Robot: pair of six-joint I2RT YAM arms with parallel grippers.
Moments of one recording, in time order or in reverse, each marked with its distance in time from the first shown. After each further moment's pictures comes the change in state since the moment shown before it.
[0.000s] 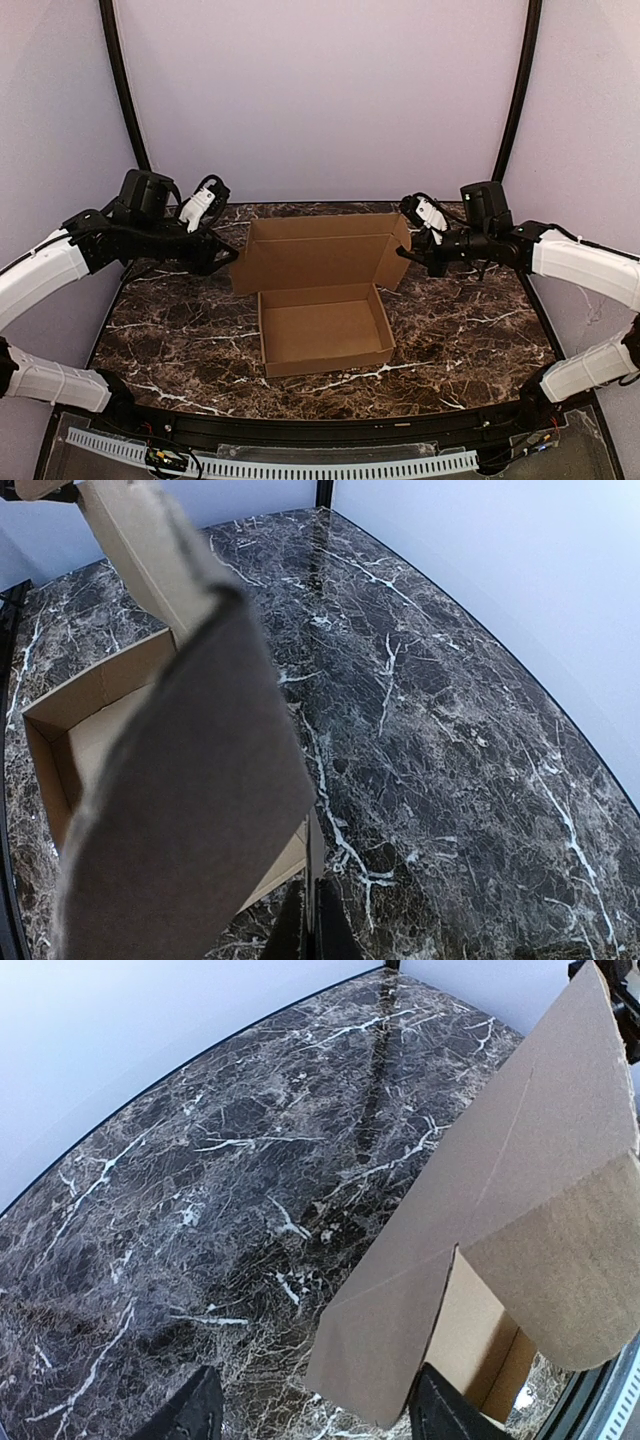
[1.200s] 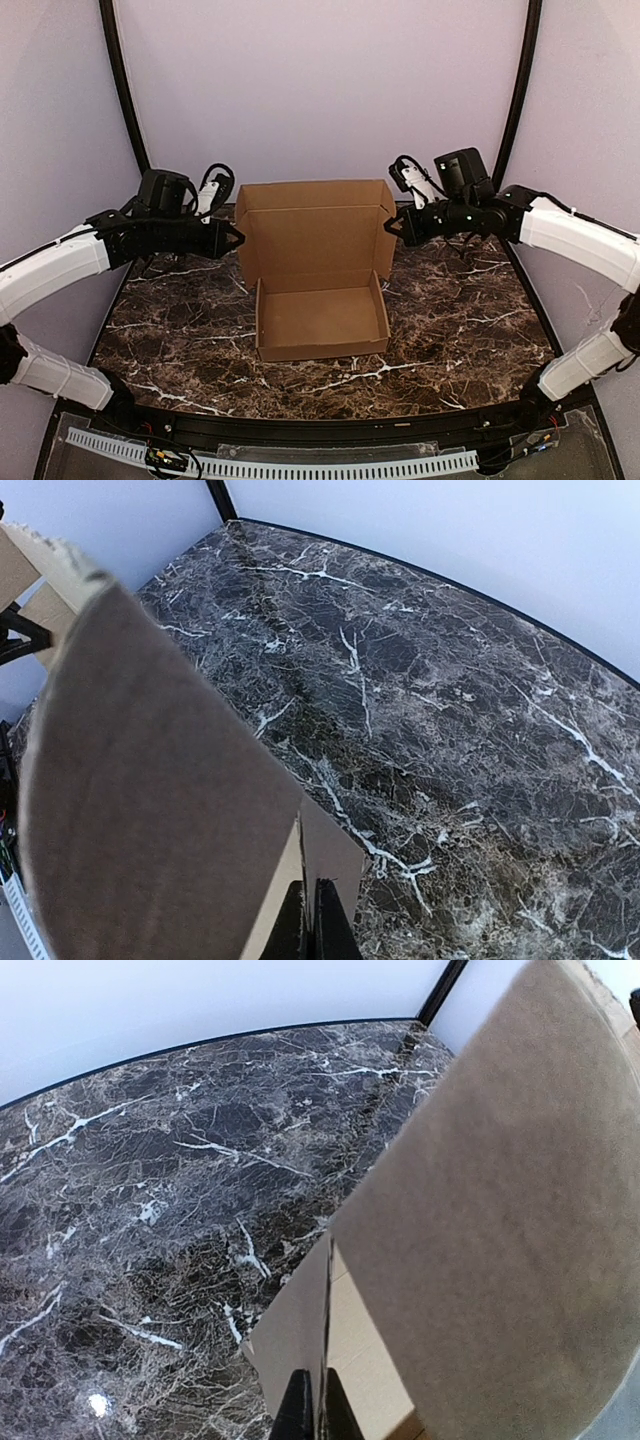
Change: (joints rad) left arm 0.005 0.119 -0.010 0.172 0.043 -0.335; right arm 0.122 0.122 0.308 -0.214 0.252 0.461
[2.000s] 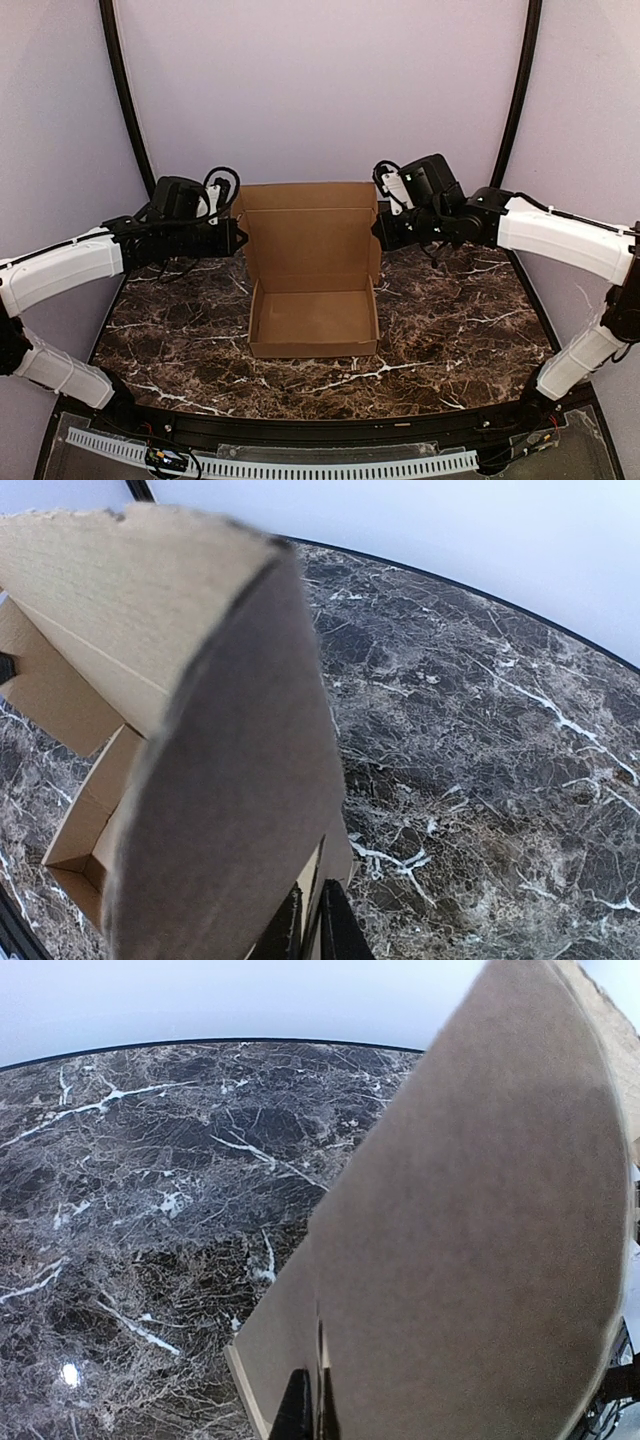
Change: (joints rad) left arm -0.024 0.063 -0.041 0.130 -0.133 -0.213; right arm 0.162 0.099 0.077 -0.026 0.328 0.167
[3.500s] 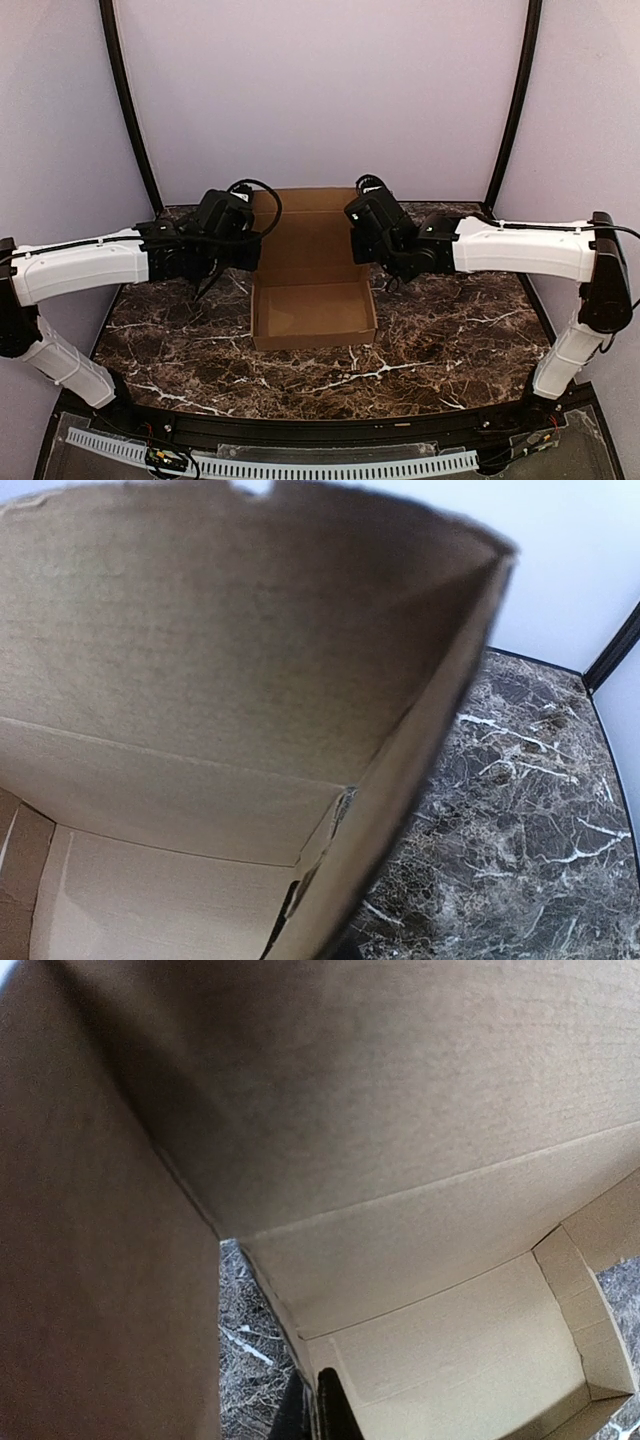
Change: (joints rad) left arm -0.266 0.123 0.093 -0.090 -0.596 0.072; right arm 0.197 0.172 0.028 0.097 0.603 0.187
